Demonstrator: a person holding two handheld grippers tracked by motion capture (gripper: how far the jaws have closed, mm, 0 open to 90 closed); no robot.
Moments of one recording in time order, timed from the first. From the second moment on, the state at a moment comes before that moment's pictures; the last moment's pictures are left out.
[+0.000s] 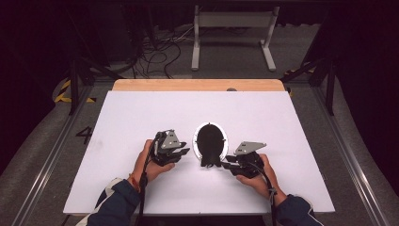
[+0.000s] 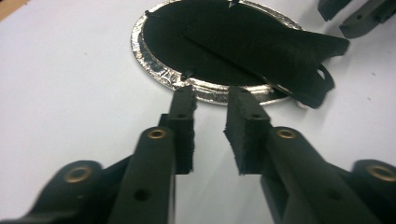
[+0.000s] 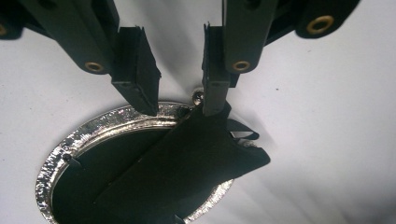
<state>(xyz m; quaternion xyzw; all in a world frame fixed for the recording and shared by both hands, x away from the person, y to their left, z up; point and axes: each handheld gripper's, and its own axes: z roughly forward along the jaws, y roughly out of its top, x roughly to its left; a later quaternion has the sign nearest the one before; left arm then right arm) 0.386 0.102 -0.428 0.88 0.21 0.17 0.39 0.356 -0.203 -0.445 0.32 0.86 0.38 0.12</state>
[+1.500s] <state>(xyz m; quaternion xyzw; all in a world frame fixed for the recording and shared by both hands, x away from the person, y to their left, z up) 0.310 0.237 -0.458 0.85 0.30 0.18 0.40 0.354 -0.191 -0.445 0.30 0.89 0.33 0.10</state>
